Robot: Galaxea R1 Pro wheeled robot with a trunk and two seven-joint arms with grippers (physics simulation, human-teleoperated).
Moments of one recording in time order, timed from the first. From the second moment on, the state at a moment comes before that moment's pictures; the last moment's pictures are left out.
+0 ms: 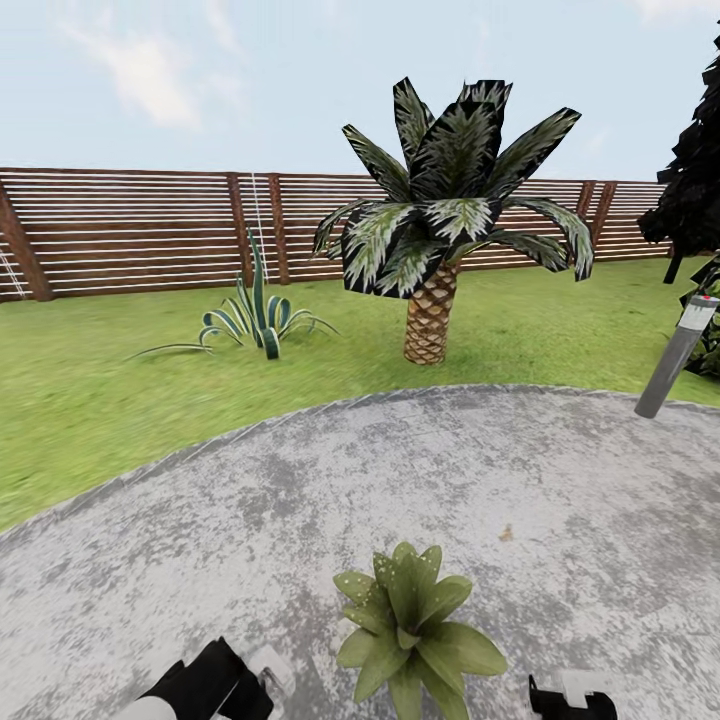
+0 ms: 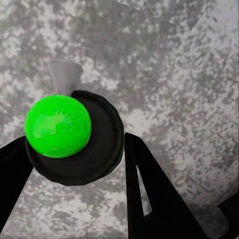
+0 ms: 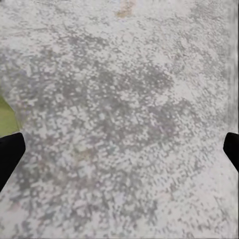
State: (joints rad) left arm -0.55 -0.02 -0.13 -0.26 -0.55 0.40 -0.42; right arm -0.36 -0.09 -0.50 -0.23 0.47 -0.39 -0.10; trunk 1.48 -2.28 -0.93
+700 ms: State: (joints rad) left arm -0.56 -0.04 -0.13 -0.34 -0.54 0.41 -0.36; right arm -0.36 -0.12 -0.57 -0.22 0.47 -0.44 -0.10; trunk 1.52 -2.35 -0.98
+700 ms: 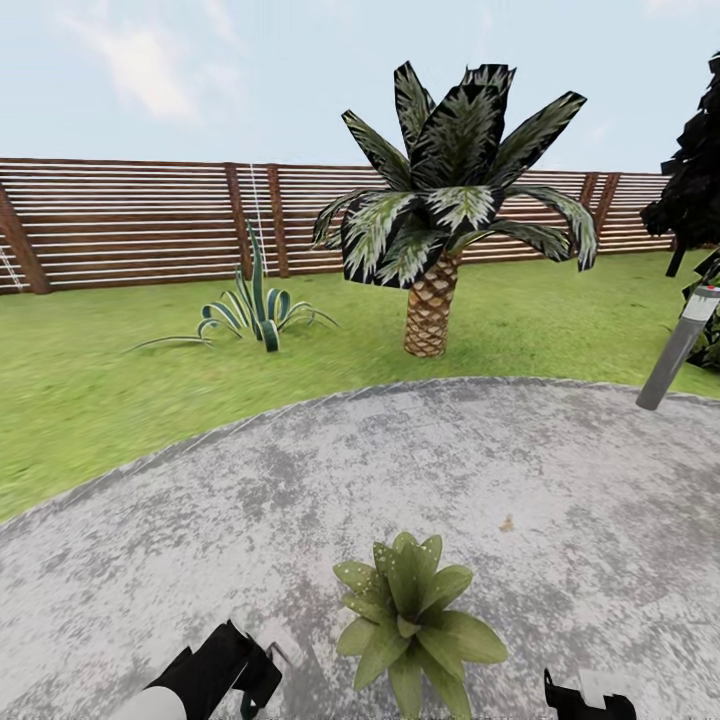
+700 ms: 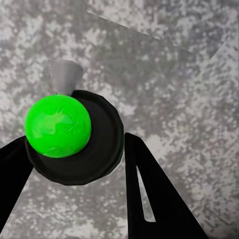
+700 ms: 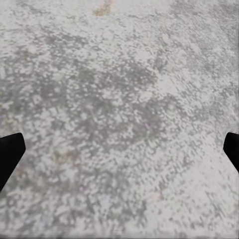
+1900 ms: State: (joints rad) left arm -0.55 -0.01 -0.14 -0.36 -0.55 0.46 -0.36; right arm -0.36 -0.12 -0.57 -0.22 0.47 -0.44 -0.10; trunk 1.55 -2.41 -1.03
